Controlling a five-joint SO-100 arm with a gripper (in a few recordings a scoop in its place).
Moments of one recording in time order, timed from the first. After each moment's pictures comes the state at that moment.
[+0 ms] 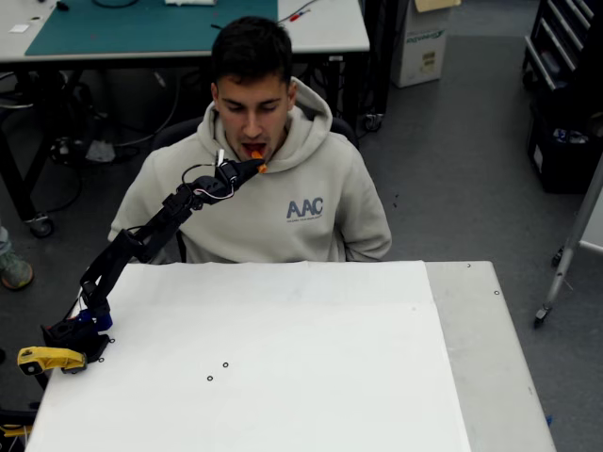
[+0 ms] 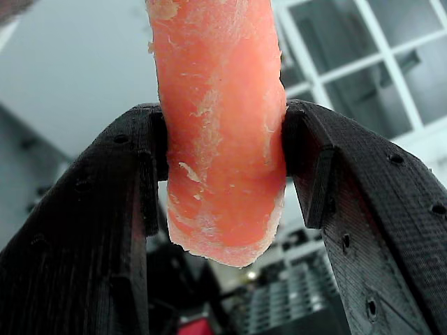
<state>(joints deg) 8.2 48.6 6.3 32.4 -56.7</state>
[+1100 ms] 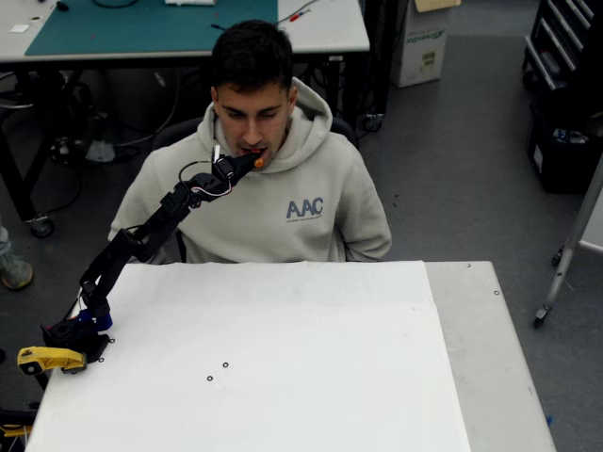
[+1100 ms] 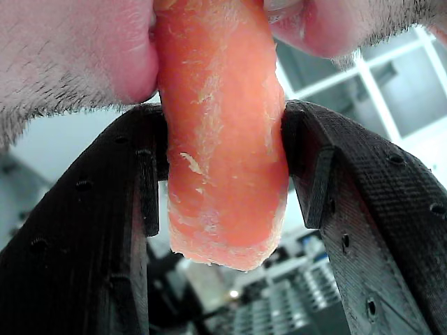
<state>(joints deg) 7.6 48.7 5.5 31.6 -57.2</state>
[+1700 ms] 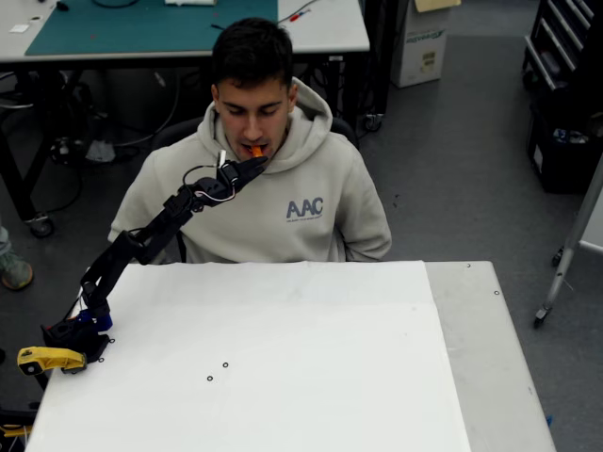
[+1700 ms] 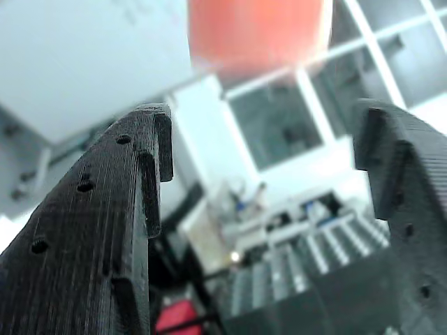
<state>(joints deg) 12.1 48.6 5.6 32.3 -57.2</state>
